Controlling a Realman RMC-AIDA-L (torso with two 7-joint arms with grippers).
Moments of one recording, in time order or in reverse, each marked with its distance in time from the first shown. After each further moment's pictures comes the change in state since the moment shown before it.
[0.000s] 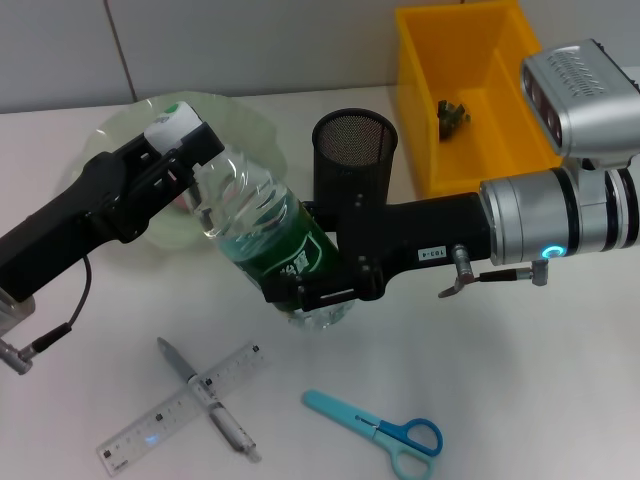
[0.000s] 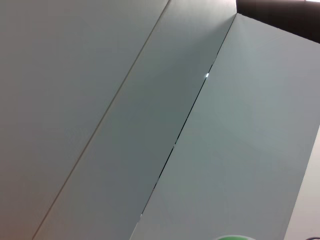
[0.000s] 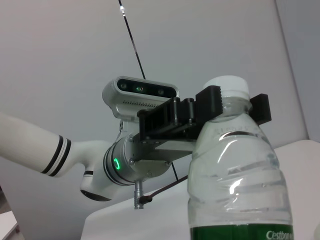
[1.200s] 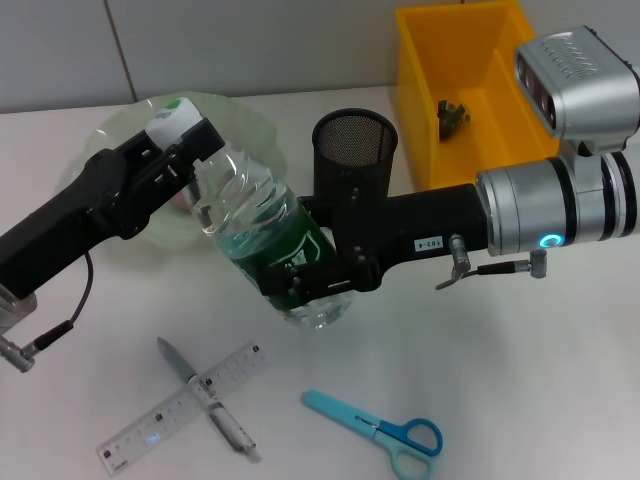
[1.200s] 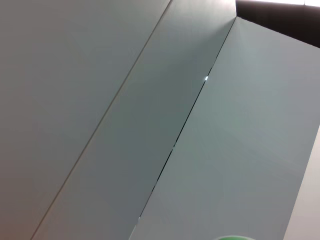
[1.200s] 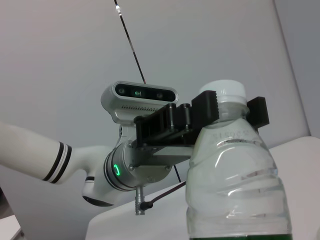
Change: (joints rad) left arm -0.008 0.001 -0.003 -0.009 -0.002 0.004 -0.001; right arm 0.013 -0.002 -0.007 -0.017 0.002 -0.001 0.062
